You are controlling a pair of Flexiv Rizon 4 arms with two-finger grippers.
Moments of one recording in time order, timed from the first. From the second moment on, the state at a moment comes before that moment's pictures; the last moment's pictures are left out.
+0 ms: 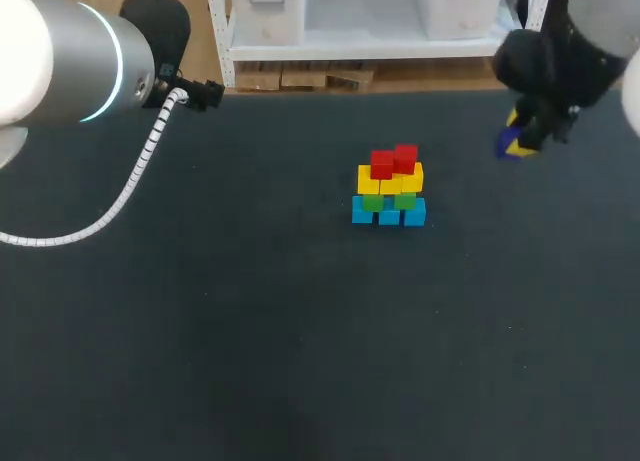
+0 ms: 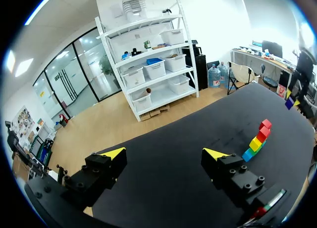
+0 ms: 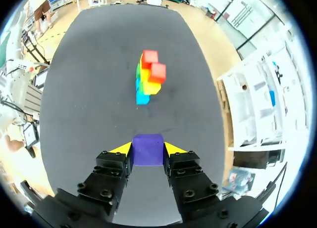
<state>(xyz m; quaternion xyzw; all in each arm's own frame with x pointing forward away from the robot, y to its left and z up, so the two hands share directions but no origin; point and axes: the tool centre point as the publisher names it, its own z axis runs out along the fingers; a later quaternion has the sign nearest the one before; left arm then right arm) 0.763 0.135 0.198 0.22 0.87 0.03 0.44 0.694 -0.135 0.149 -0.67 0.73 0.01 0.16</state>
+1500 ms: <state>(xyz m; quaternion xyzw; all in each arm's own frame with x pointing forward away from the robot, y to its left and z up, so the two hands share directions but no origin) 0.763 0.135 0.198 0.22 0.87 0.03 0.44 0.701 -0.006 0.152 -0.79 0.60 0.03 0.08</state>
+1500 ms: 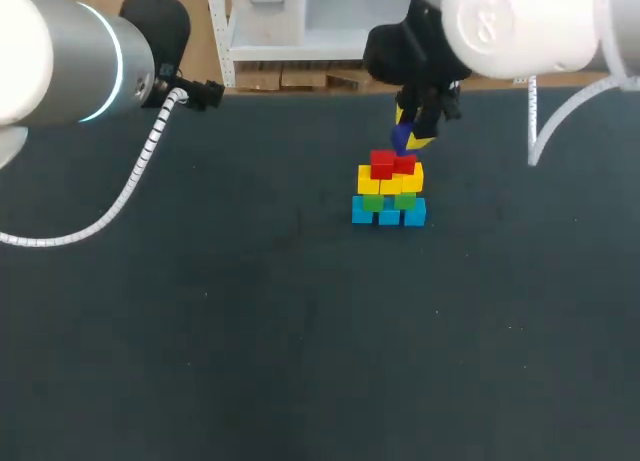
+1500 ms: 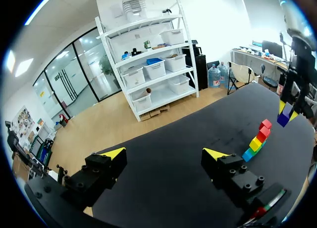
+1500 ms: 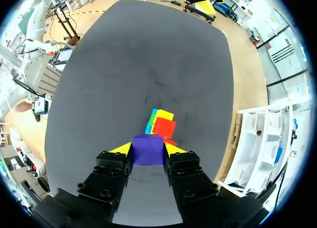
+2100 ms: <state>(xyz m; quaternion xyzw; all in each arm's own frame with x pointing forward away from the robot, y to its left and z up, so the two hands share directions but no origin) 0.763 0.135 0.198 0.22 0.87 0.03 0.44 0.712 0.001 0.139 -0.77 0.64 0.05 0.04</state>
